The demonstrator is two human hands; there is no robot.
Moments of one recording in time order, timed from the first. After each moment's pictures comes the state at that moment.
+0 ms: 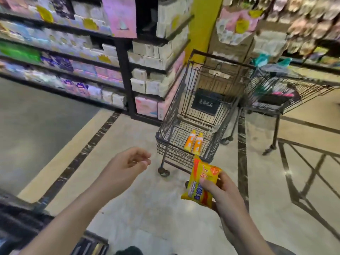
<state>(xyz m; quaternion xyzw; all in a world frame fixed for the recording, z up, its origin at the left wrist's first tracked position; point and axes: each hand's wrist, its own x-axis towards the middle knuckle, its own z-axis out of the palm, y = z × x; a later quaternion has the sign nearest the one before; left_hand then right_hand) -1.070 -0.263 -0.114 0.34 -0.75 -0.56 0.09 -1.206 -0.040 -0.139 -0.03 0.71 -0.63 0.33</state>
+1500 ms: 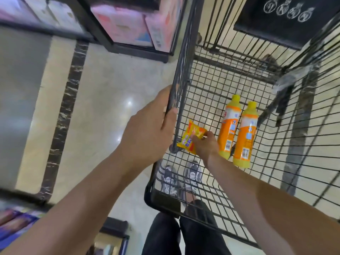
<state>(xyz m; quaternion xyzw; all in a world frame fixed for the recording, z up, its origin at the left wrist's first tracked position) -1.510 -0.559 -0.429 0.33 -0.84 -0.41 -0.10 -1.580 -0.406 -0.630 0.17 0.83 -0.32 0.42</state>
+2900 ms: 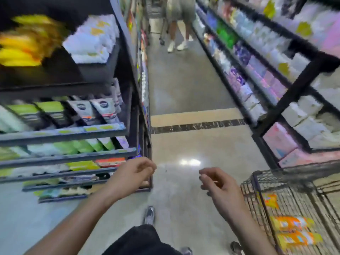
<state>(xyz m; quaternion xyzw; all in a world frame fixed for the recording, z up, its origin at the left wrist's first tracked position) -0.974 -0.178 -0.172 0.72 -0.51 -0.41 0.24 -1.249 -0.213 -0.188 -0.57 0.59 -0.30 0.49</state>
